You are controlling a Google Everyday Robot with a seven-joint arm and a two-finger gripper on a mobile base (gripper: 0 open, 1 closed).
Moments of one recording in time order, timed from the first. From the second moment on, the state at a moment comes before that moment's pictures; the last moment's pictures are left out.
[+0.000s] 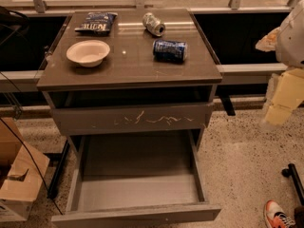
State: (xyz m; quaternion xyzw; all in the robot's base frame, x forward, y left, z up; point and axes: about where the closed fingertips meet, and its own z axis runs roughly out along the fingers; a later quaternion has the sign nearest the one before) arm 0.438 -0.217 0.976 -0.60 0.78 -0.03 0.16
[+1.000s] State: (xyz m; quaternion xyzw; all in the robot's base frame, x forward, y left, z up) arm 0.496 -0.178 0.974 -0.63 0.75 -0.03 0.20
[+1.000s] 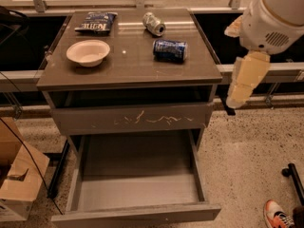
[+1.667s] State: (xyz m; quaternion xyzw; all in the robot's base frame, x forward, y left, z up) arm 0.564 -0.141 0.972 -0.65 0.73 0.00 0.23
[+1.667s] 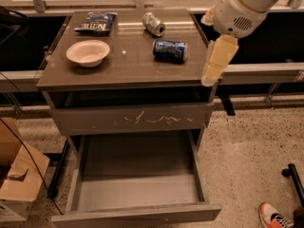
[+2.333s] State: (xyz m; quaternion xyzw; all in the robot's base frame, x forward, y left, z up) arm 0.569 -0.138 0.969 -0.65 0.73 0.01 0.23
